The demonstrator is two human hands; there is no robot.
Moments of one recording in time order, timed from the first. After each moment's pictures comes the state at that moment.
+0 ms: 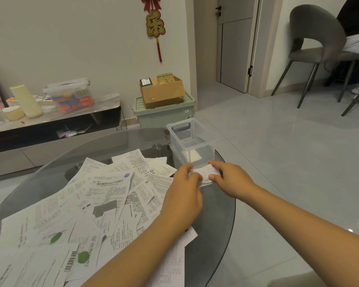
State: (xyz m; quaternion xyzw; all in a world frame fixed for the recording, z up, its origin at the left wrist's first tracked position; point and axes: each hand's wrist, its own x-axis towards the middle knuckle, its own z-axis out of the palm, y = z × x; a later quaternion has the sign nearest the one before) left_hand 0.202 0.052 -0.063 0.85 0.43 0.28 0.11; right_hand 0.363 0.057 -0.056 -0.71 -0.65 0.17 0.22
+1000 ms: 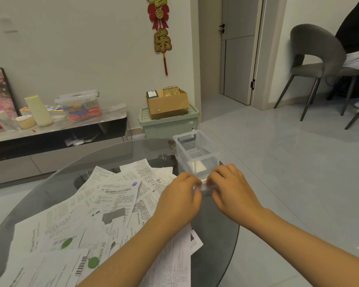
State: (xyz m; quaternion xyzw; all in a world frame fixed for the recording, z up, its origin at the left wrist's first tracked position) left_hand 0.183 0.051 -0.027 0.85 0.44 0.27 0.13; right_hand 0.339 0.027 -0.044 -0.60 -0.74 -0.07 0.28
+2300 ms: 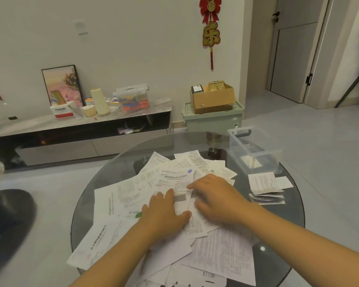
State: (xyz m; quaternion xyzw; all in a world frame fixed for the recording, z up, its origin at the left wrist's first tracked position) left_hand 0.034 0.030 -0.035 0.71 0.68 0.00 0.16; right_hand 0.205 0.049 -0.031 -0.49 -0.85 0.09 0.17
